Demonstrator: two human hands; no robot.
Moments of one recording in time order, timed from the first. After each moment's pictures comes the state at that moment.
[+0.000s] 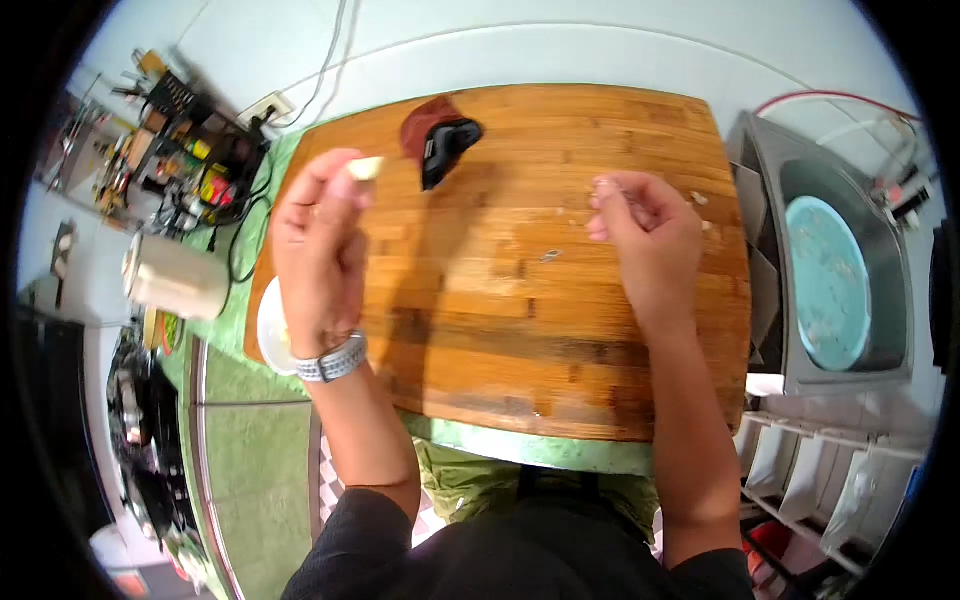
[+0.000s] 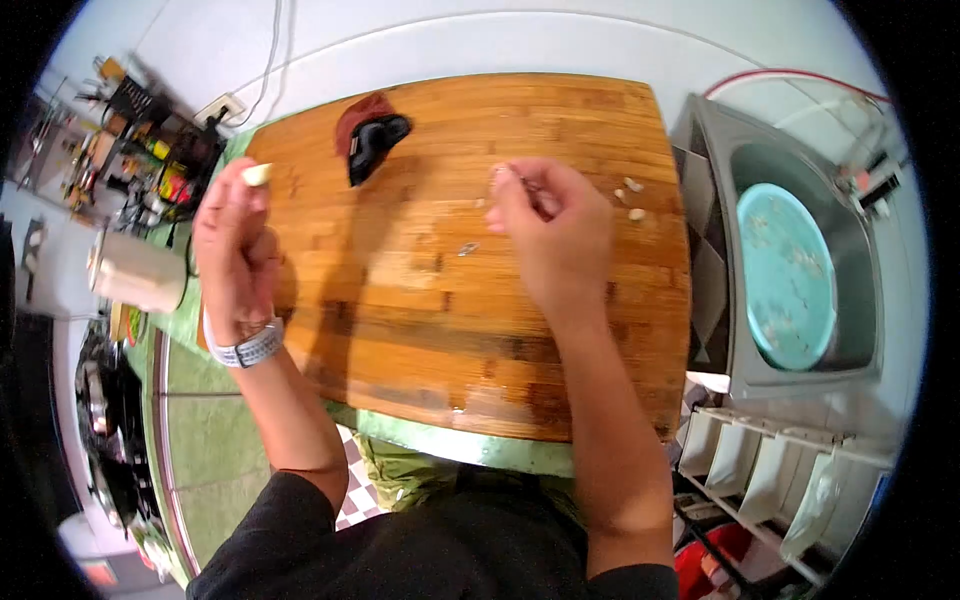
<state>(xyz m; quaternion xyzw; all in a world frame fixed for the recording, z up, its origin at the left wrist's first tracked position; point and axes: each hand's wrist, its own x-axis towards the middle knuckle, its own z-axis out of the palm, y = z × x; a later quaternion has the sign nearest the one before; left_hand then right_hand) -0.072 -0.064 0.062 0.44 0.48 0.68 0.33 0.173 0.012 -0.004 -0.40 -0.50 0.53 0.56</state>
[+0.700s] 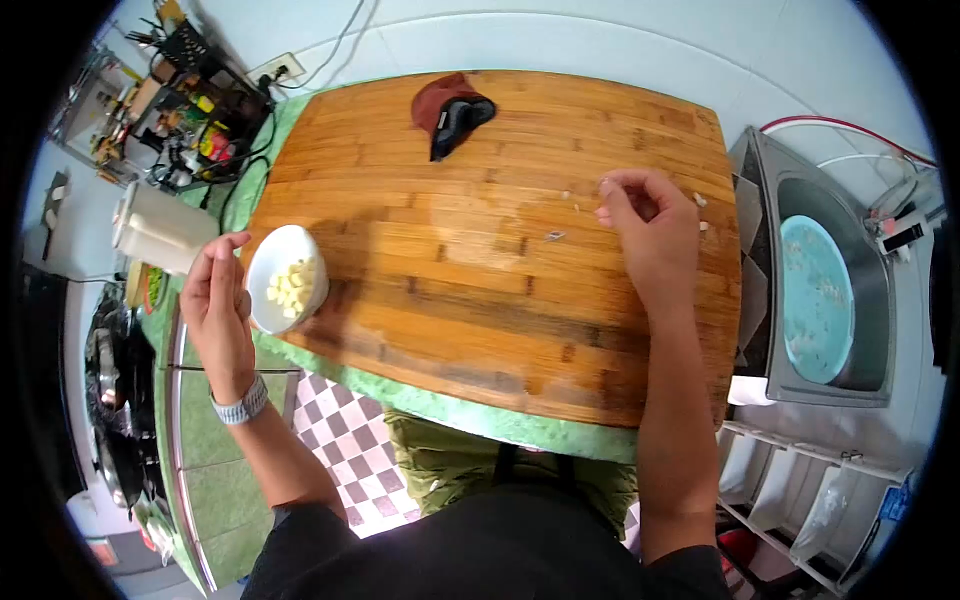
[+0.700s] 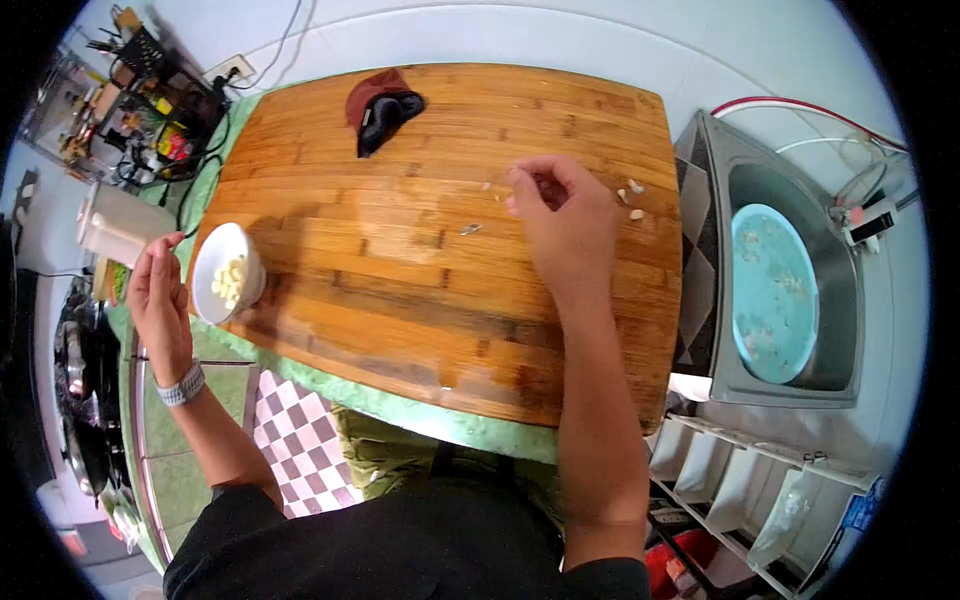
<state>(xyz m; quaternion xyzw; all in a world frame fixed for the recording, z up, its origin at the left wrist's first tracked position) -0.157 -0.179 0.056 0.40 0.68 0.60 0.12 0.179 0.019 -0.020 -0.44 -0.57 0.46 0.52</state>
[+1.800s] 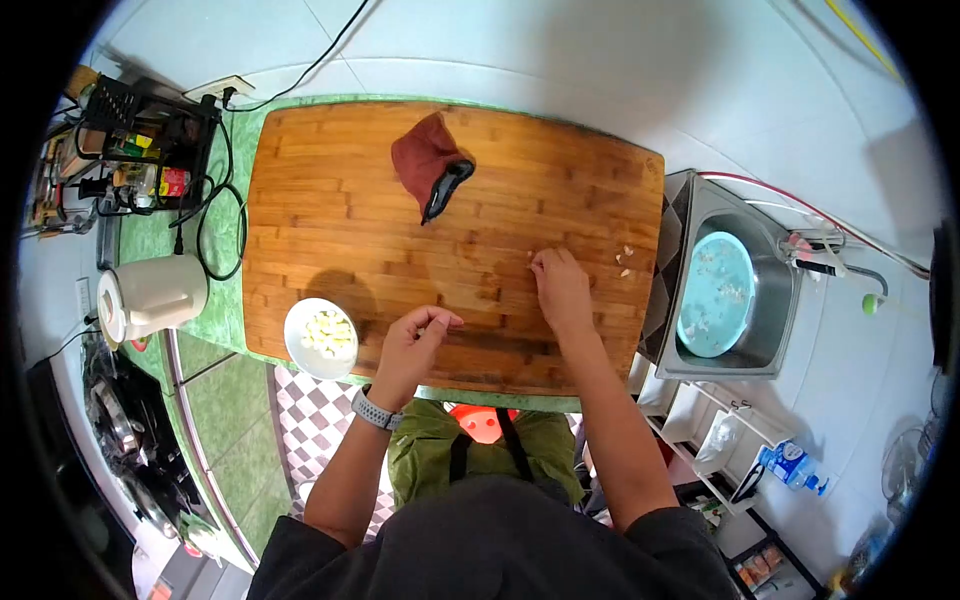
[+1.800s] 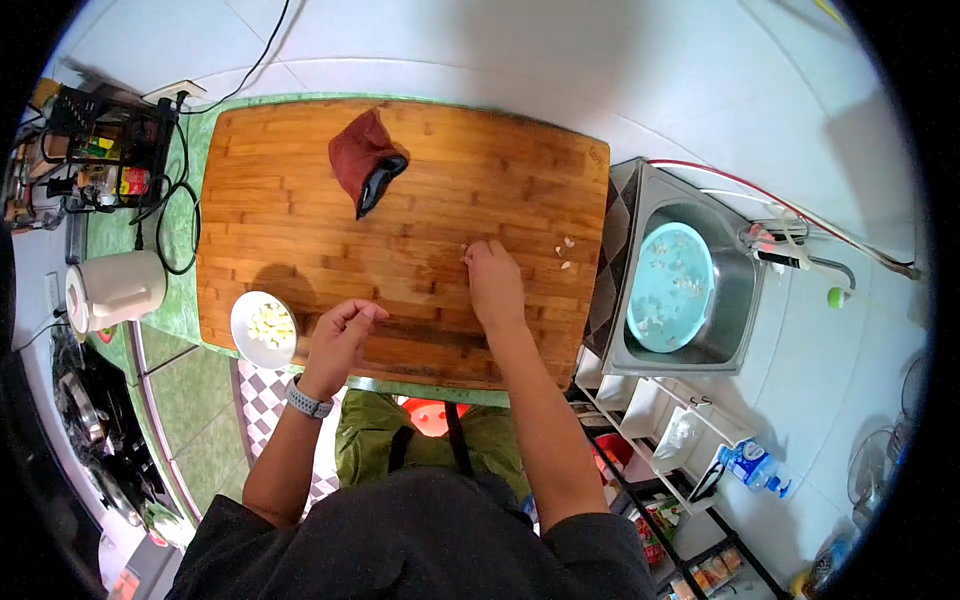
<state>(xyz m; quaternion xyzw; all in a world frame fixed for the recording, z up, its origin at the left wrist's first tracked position) -0.076 -0.084 0.068 0.26 0.63 0.40 0.62 0.144 0.044 0.008 -0.58 -0.76 0.26 0.12</state>
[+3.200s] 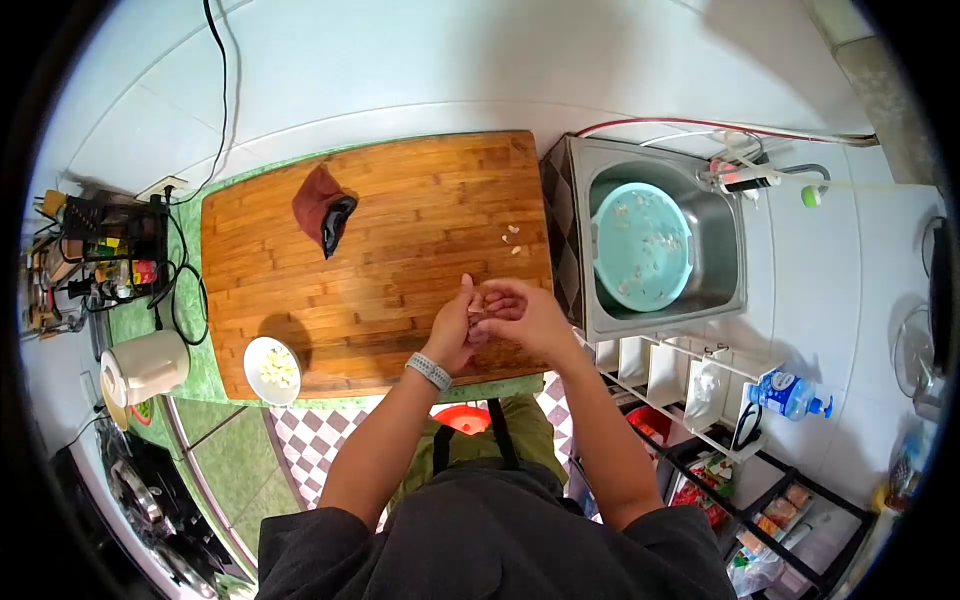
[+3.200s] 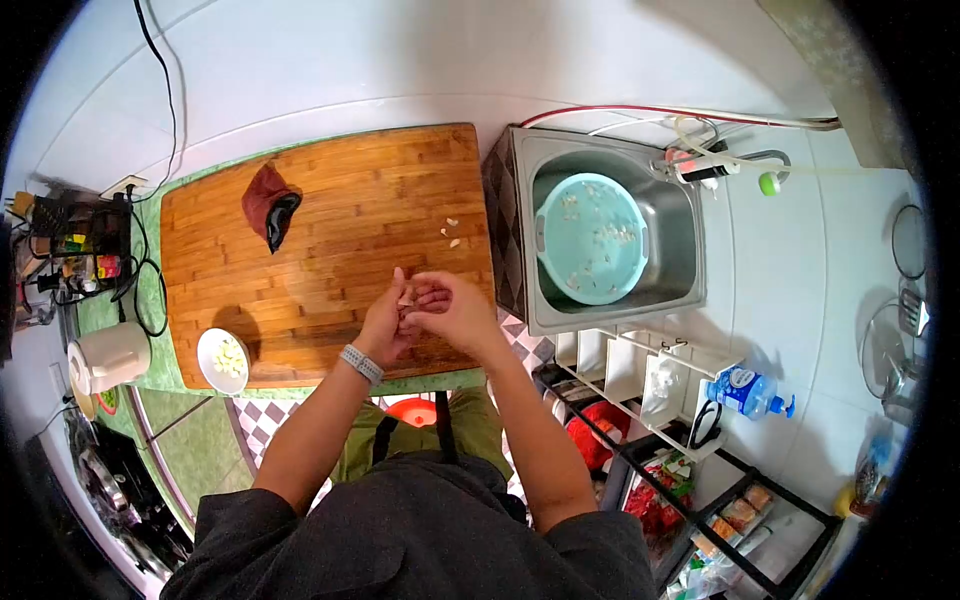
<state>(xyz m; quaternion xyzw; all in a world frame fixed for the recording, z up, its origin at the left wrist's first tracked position) 0.111 -0.017 0.051 -0.01 0.47 0.36 0.81 0.265 0.000 0.104 -0.54 -0.46 0.66 0.26</state>
